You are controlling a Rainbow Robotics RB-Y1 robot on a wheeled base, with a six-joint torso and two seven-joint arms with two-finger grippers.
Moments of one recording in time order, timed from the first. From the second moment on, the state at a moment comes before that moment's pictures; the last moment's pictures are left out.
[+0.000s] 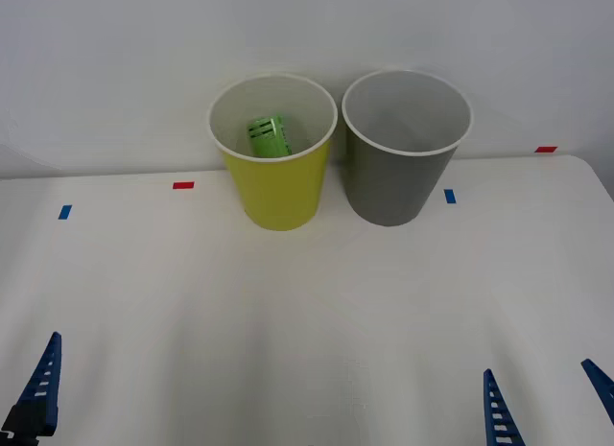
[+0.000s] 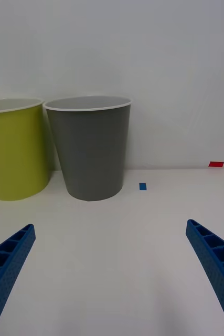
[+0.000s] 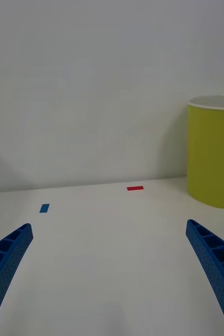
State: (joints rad) right arm 1.13 -0.43 0.29 -2.26 -0.22 -0.58 1.64; left arm 0.99 0.53 -0.01 -2.12 0.37 -0.57 -1.49
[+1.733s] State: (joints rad) right arm 1.13 -0.43 0.29 -2.26 -0.22 -0.58 1.64; left arm 1.18 0.39 -0.04 -2.08 0.17 -0.73 -1.47
